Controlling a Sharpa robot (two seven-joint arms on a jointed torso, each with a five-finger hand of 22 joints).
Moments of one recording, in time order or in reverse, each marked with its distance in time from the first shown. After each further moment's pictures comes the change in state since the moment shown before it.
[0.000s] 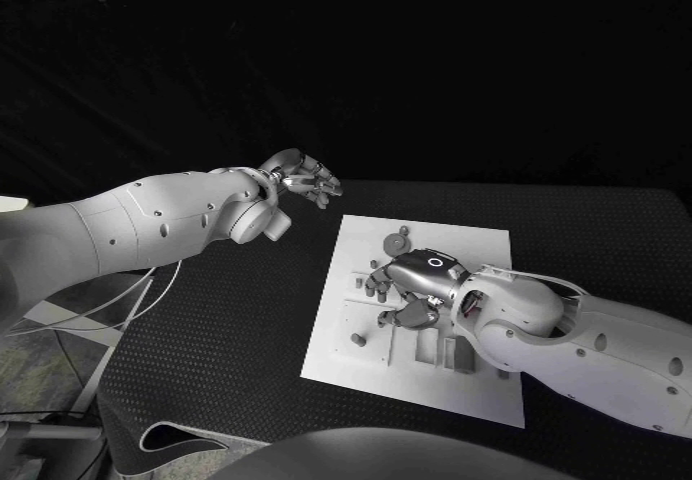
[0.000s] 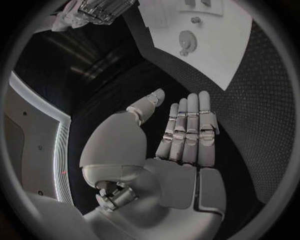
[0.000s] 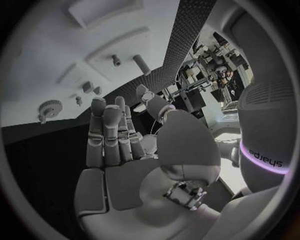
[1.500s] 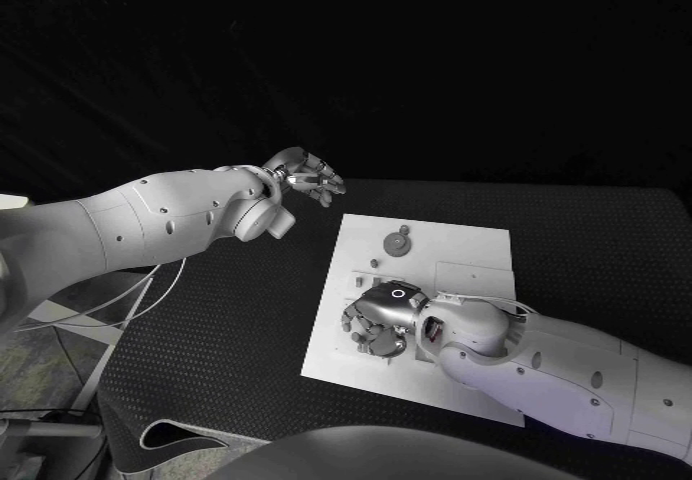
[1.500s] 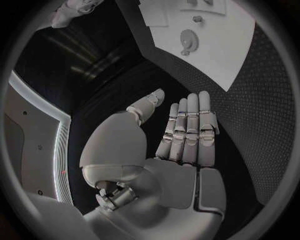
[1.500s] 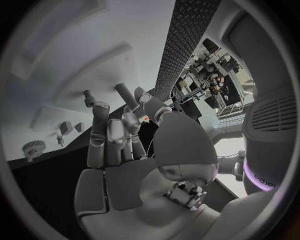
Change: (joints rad) left arm 0.000 0.014 0.000 -0.012 0.006 0.001 0.000; left_hand 0.000 0.000 -0.003 0.003 0.000 0.000 0.000 0.000 0.000 0.000 0.000 0.000 -0.001 0.002 0.002 -0.004 0.004 0.002 0.000 0.000 0.000 0.000; right arm -0.088 0.151 -0.033 -0.130 -0.066 0.085 0.004; right_hand 0.022 0.065 -0.065 0.000 0.005 0.000 -0.078 0.026 0.004 -0.090 -0.088 1.040 0.821 0.023 -0.072 0.327 0.181 -0.005 0.075 -0.062 0.151 0.000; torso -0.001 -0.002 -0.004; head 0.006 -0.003
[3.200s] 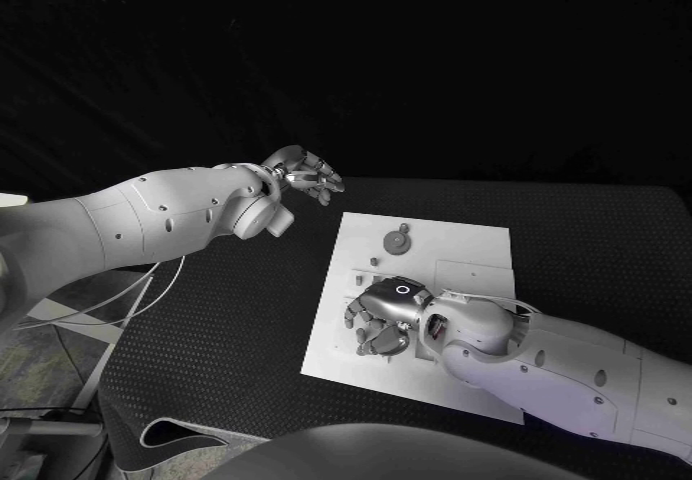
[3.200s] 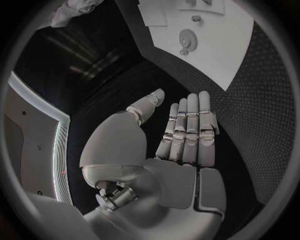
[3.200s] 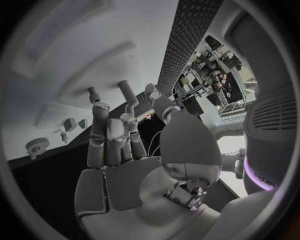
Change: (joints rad) left arm 0.000 -0.002 0.000 -0.003 0.001 0.000 -0.008; left_hand 0.000 0.000 0.000 0.000 0.000 0.000 0.000 0.000 0.000 0.000 0.000 0.000 -0.002 0.000 0.000 -0.007 0.005 0.004 0.000 0.000 -0.004 -0.001; right arm -0.002 -0.013 0.000 0.002 0.018 -0.042 -0.004; right_hand -0.088 -0.073 -0.060 0.001 0.000 0.029 0.024 -0.069 -0.019 -0.046 0.041 0.037 -0.069 -0.007 0.024 0.000 -0.009 -0.002 -0.013 -0.001 0.020 0.001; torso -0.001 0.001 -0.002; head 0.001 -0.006
